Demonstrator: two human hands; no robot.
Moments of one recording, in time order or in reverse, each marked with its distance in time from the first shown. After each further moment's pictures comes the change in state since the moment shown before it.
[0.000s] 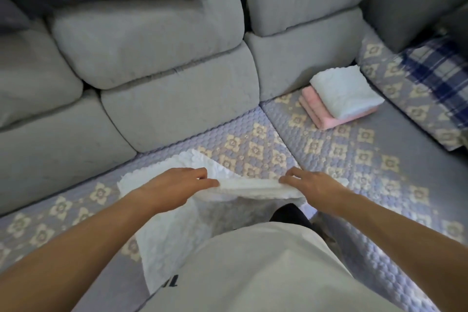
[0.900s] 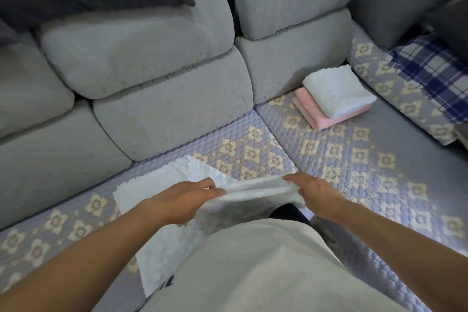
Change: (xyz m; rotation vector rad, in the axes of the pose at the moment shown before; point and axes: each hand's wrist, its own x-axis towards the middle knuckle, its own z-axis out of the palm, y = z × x) left_hand 0.023 0.024 0.001 -0.315 -0.202 -0.072; right_hand -0.005 0.002 0.024 0.355 0.036 0.340
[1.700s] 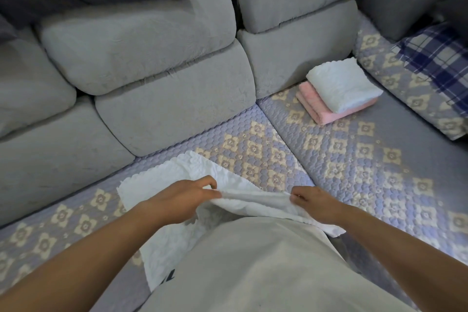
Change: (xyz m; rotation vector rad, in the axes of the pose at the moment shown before) left_hand -0.001 0.002 0.007 0.072 0.086 0.106; right_hand -0.009 -0.002 0.015 0.279 -0.194 0.051
